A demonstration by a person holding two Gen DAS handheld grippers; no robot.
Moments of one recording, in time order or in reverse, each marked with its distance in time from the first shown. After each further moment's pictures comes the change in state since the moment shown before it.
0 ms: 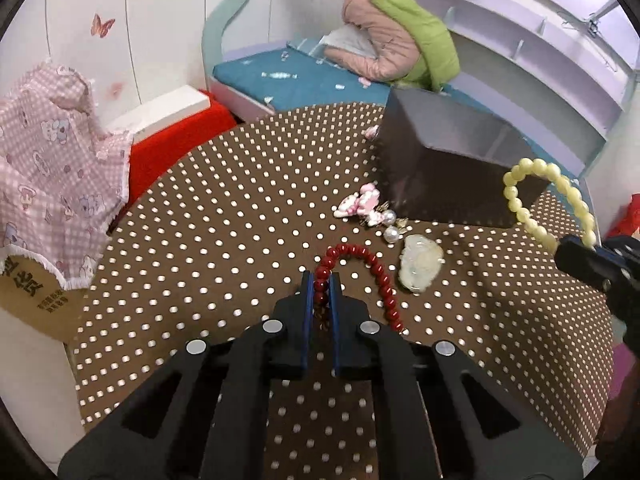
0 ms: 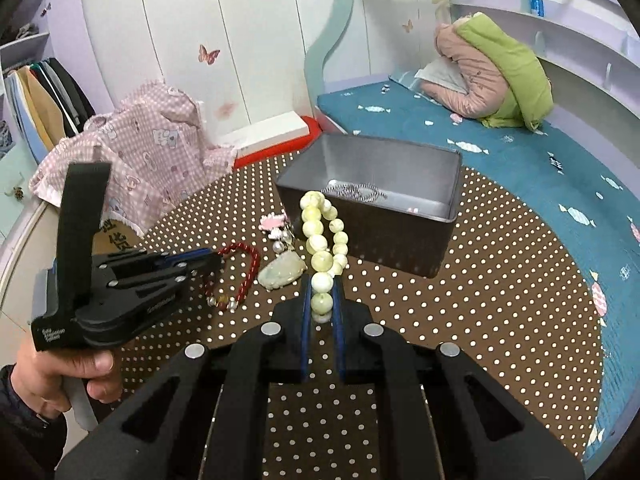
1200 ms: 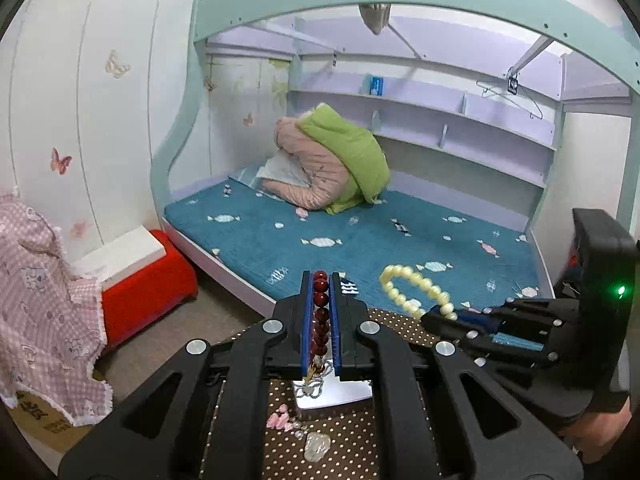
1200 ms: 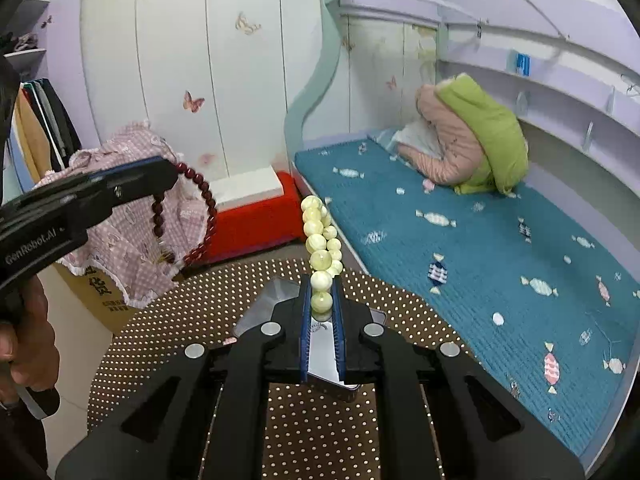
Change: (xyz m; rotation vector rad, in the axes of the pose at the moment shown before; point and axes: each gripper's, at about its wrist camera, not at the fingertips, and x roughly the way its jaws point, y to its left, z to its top) left arm -0.131 -0.076 0.159 0.165 -0.359 -0.163; right arm -0.025 -0.038 0.107 -0.047 -0.100 -0.090
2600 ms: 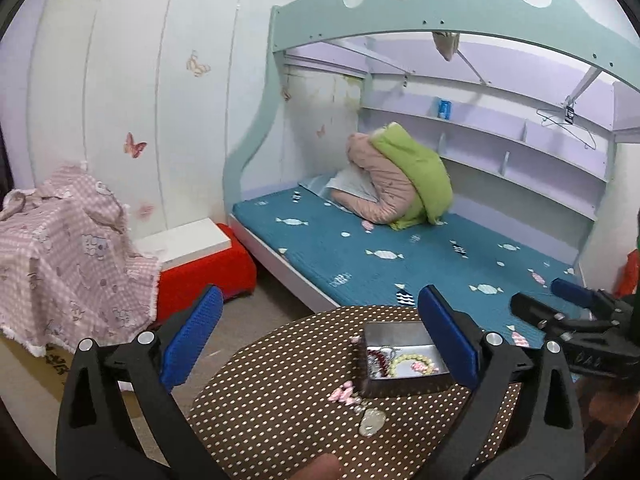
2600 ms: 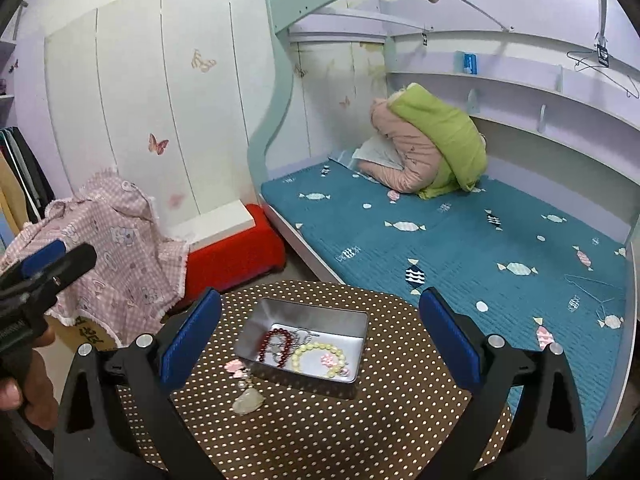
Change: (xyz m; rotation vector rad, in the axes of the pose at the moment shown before) left arm -0.068 0.048 -0.045 -0.113 -0.083 0.245; right arm -0.060 0.011 -0.005 0.145 -0.153 -0.111
